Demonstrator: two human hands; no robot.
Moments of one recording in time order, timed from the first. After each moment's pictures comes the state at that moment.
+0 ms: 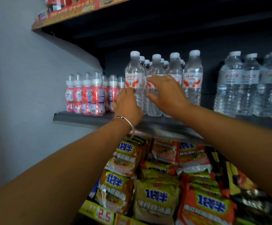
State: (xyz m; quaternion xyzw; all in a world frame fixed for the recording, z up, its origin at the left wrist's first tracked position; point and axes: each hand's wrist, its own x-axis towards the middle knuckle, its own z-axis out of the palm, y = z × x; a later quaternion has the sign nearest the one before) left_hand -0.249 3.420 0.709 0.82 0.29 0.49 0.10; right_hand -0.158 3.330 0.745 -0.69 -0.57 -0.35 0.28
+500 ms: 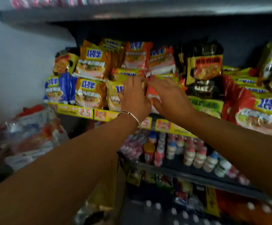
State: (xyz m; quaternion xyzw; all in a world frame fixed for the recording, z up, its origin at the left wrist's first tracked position) left_hand -0.261 3.235 0.462 0.86 0.24 0.40 0.20; right_hand -0.175 3.148 0.467 -0.71 -0.60 -0.27 0.24
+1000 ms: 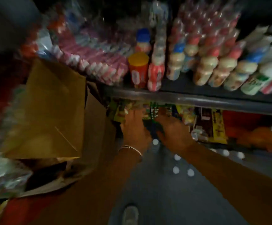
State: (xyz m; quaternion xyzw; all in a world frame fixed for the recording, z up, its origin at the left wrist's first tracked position) left_hand -0.271 3.185 0.003 0.87 0.32 0.17 0.33; right_hand -0.181 3.092 -0.004 -0.86 -0.46 0.14 0.20
